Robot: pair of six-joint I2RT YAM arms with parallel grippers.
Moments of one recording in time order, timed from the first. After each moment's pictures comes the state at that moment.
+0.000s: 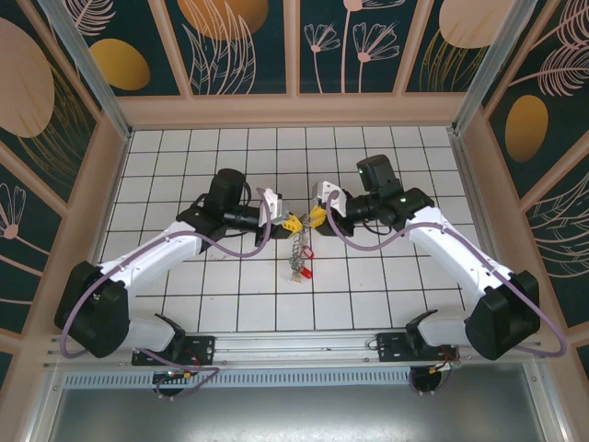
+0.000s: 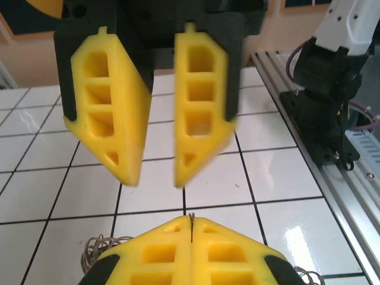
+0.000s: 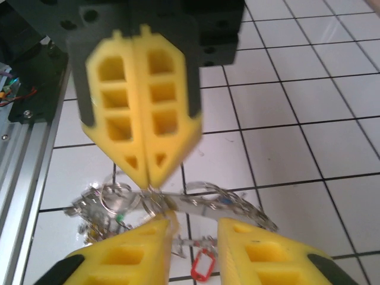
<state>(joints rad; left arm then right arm) -0.57 1.37 0.90 -0.03 0.96 0.49 0.51 1.30 1.09 -0.60 -0.78 -0.69</state>
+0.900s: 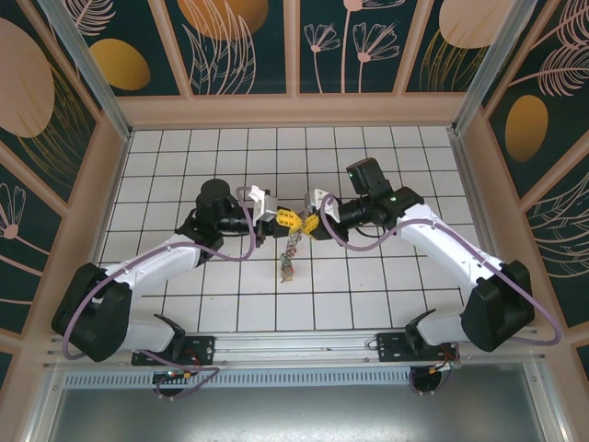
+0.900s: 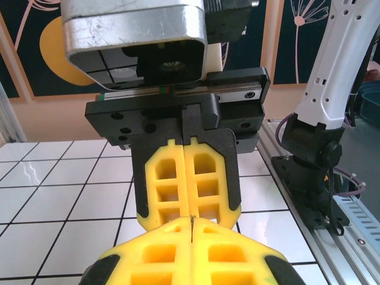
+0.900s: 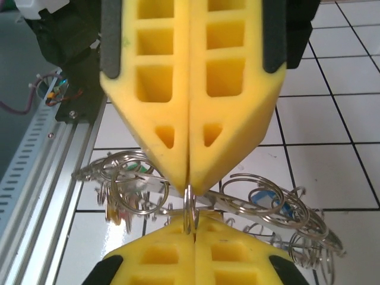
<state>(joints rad) -0.56 1.36 0.72 0.52 1.05 0.13 0.56 1.36 1.10 -0.62 -0.88 -0.74</state>
